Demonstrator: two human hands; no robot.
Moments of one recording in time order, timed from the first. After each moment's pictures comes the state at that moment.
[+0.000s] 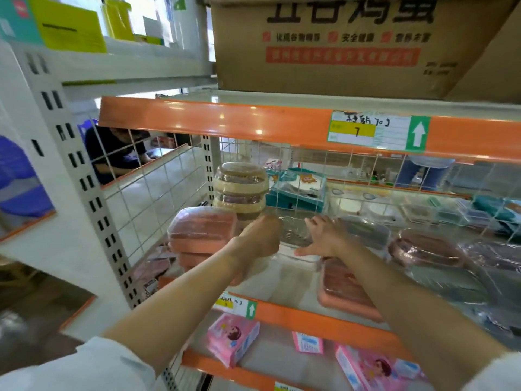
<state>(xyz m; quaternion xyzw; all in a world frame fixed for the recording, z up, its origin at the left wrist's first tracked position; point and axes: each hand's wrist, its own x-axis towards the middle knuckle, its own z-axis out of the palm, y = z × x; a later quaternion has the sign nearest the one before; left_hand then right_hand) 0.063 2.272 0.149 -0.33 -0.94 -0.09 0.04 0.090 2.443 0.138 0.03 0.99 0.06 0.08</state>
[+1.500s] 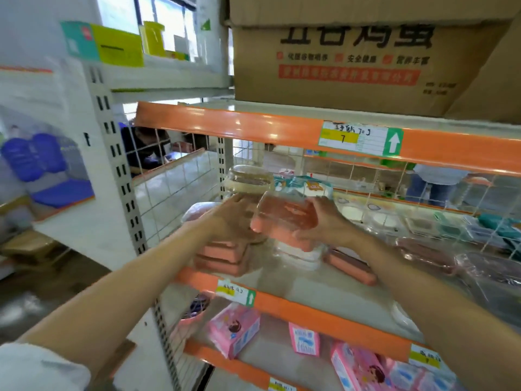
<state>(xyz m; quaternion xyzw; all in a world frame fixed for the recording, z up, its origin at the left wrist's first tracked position) 0.111 2.203 0.210 -0.28 -0.95 -0.08 0.03 0.141 2.431 0.199 -0.07 0.97 -0.22 -0.06</state>
